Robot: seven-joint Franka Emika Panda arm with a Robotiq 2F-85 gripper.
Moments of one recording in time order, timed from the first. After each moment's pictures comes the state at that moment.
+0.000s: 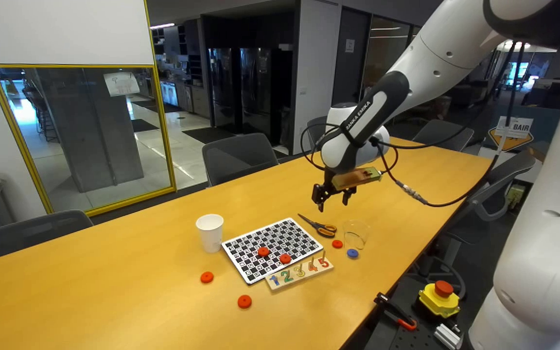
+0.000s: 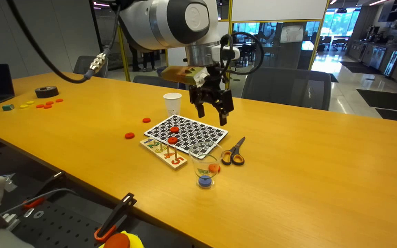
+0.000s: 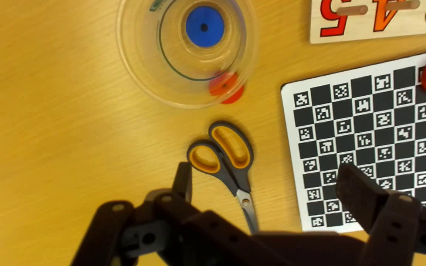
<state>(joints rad) -0.23 0.08 -0.18 -2.43 -0.21 2.62 0.20</state>
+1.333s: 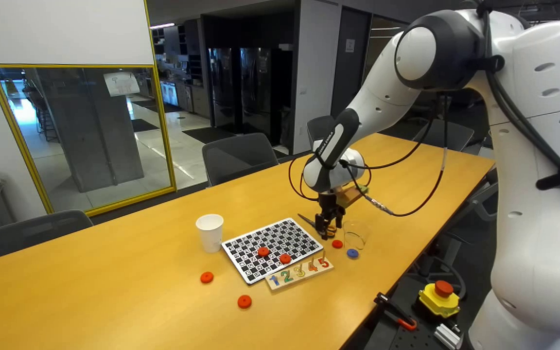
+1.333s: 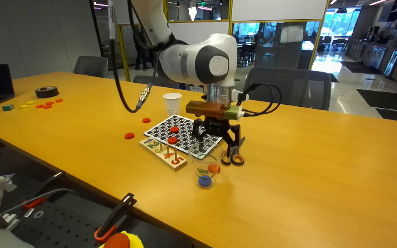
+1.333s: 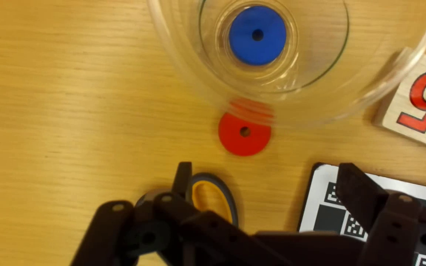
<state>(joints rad) -0.26 0.45 -0.17 -2.18 -0.08 2.48 -0.36</state>
